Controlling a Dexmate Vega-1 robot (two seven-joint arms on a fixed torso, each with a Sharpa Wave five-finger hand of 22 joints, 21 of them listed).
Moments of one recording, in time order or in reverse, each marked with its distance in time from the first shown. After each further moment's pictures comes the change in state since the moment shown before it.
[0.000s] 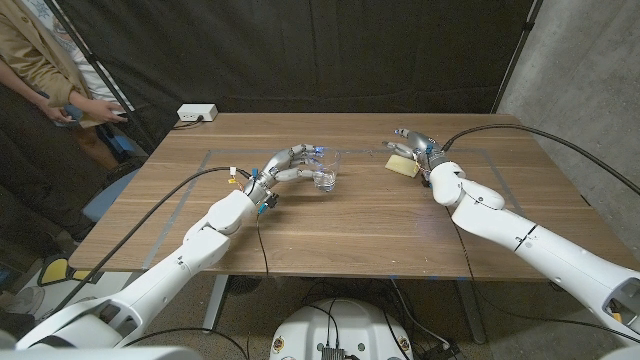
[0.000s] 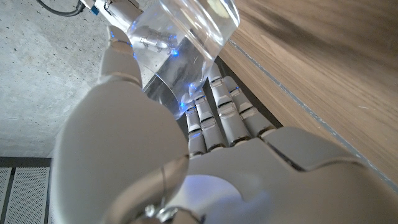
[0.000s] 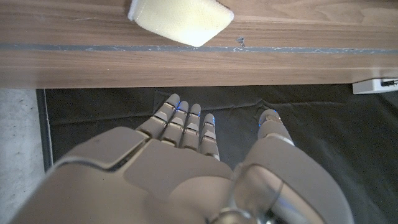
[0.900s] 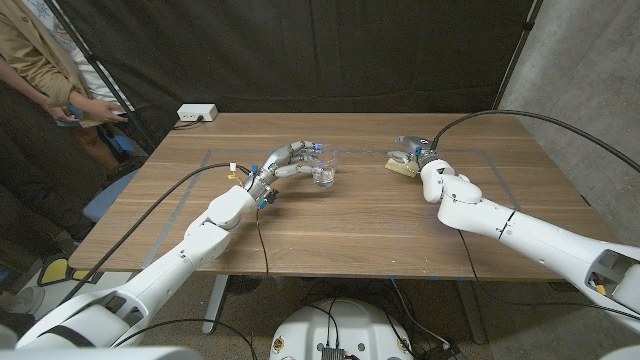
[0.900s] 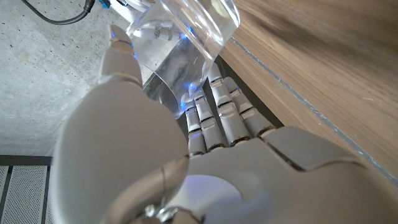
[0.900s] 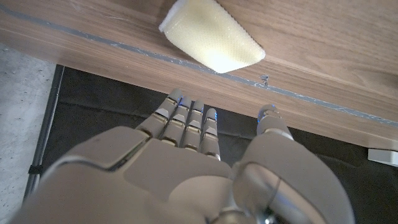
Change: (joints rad) left arm -0.038 -0.016 0.004 0.052 -0.014 -0.010 -0.026; left_hand 0.000 0.000 0.004 -0.004 -0.001 0.005 -0.005 0.000 -0.005 0.003 -0.003 -0.014 0.009 0.002 0.001 -0.012 0.003 -0.011 0.000 0.000 0.000; right arm 0.175 0.000 -0.243 0.083 -0.139 -0.183 0.077; right_hand 0.066 0.005 0.013 -0.013 0.000 0.075 -0.007 0.003 0.000 0.070 -0.023 0.011 0.000 0.078 -0.010 0.008 -0.005 0.060 0.007 0.019 0.000
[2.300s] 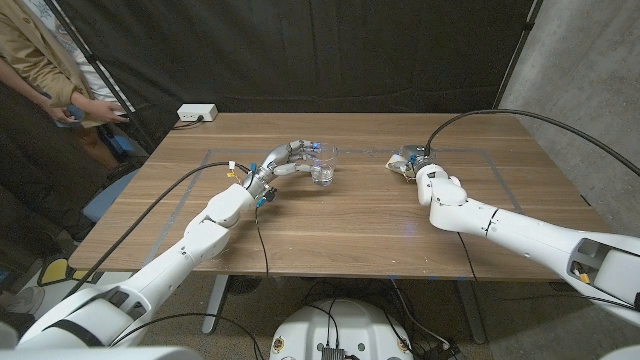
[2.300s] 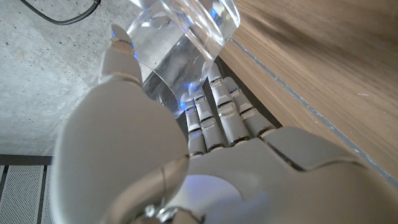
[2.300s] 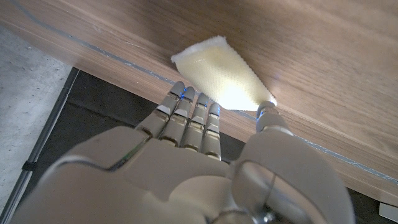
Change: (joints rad) left arm -0.028 -0.013 0.002 0.049 -0.012 -0.010 -0.024; left_hand 0.000 0.000 0.004 -0.004 0.003 0.009 0.002 0.000 0.000 0.008 0.003 -0.013 0.009 0.003 -0.003 -0.015 -0.001 -0.003 -0.004 0.007 0.000; right arm 0.086 0.045 -0.134 0.130 -0.067 -0.060 0.048; right_hand 0.101 -0.002 0.015 -0.004 0.008 0.128 -0.037 0.025 0.000 0.152 -0.031 0.026 0.000 0.160 -0.009 0.019 0.007 0.097 -0.018 0.050 0.005
